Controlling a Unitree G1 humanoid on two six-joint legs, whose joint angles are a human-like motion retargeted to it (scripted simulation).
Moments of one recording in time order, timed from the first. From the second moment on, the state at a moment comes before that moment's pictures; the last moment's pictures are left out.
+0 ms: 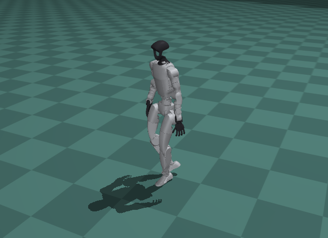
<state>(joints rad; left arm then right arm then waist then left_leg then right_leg) 0.00 0.19 0.13 1.31 0.48 0.12 -0.08 0.05 -0.16 -0.02 1.08 -0.55 0.15 0.22 -0.01 0.05 0.15 -0.17 0.02 0.18 0.30 -0.06 0.20 -0.06 -0.06 -0.56 0.62 0.00 0.03</state>
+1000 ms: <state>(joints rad) -0.03 0.23 0.10 1.22 0.58 0.13 -0.10 -0.03 -0.14 -0.14 1.46 -0.48 0.30 0.24 -0.01 -0.09 0.17 0.12 -0.14 0.49 0.11 -0.26 0.26 -0.15 -0.01 -0.78 0.16 -0.17 -0.06</state>
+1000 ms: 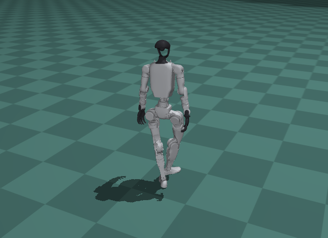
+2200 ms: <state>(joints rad) -0.26 0.25 0.12 1.02 0.53 0.17 -0.37 0.13 -0.19 -0.25 1.70 -0.45 0.34 0.45 -0.12 -0.06 0.24 0.36 -0.12 0.11 0.15 -0.23 0.26 -0.45 -0.07 -0.53 0.33 -0.34 -0.14</state>
